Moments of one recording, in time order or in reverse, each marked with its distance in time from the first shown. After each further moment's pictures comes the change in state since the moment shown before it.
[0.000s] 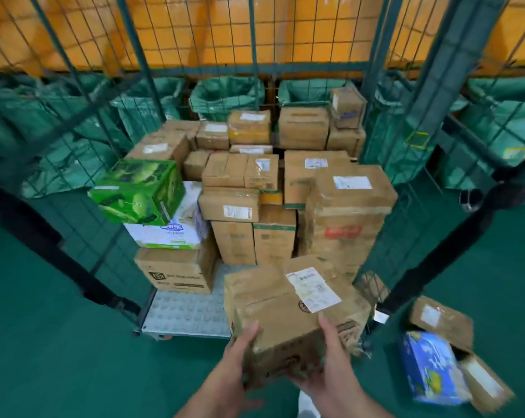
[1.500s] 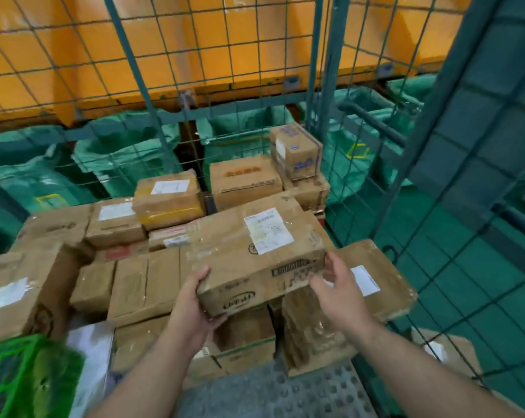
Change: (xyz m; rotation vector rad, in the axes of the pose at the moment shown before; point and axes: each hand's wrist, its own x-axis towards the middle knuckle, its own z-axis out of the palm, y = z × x) left_hand 0.308 0.503 0.155 0.070 -0.070 0.311; right_hand 0.272 -0.399 0.209 -0.818 0.375 -0.722
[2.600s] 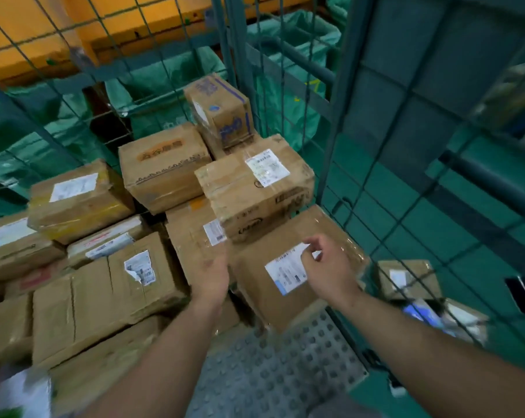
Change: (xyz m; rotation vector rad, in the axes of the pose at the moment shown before) left_hand 0.070 -0.050 0.171 0.625 0.166 -0.018; right_hand 0.085 0.084 -0.068 -0.077 0.147 0.084
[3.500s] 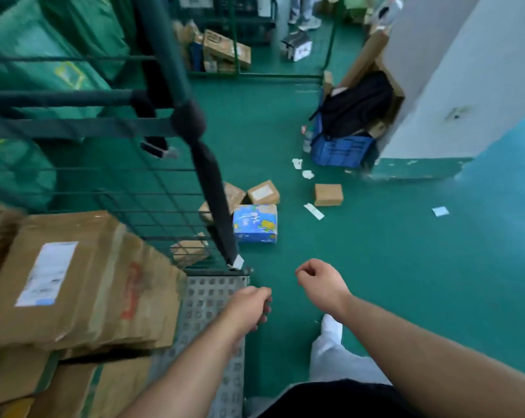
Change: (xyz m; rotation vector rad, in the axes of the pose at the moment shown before) left_hand -0.273 -0.255 0.122 1.095 -1.117 0.247; right_hand -0.393 0.247 -0.084 0.396 0.611 0.775
